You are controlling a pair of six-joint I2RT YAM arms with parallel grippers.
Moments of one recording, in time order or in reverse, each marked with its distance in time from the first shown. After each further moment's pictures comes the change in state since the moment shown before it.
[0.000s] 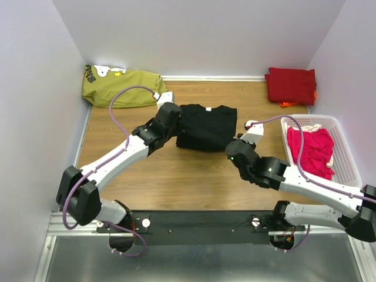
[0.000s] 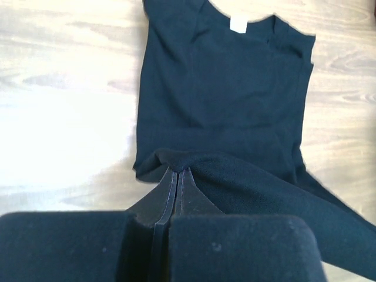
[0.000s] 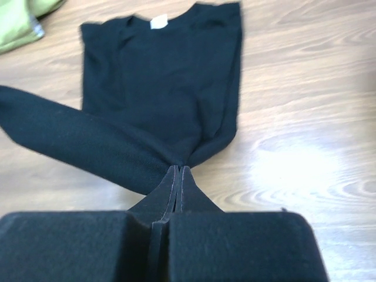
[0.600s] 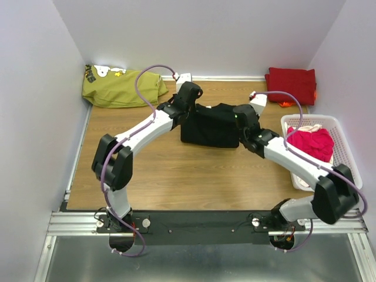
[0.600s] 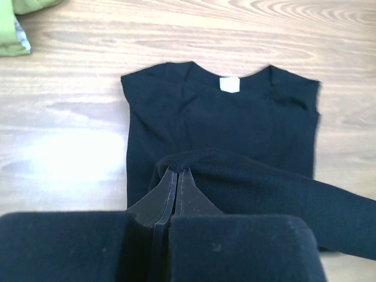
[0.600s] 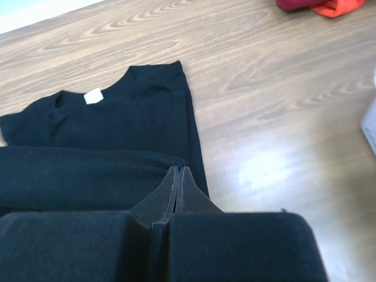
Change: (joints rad) left arm 0.018 0.423 0.426 -0.002 -0.066 0.100; right arm -0.429 0.305 0.125 0.286 -0.157 -0.240
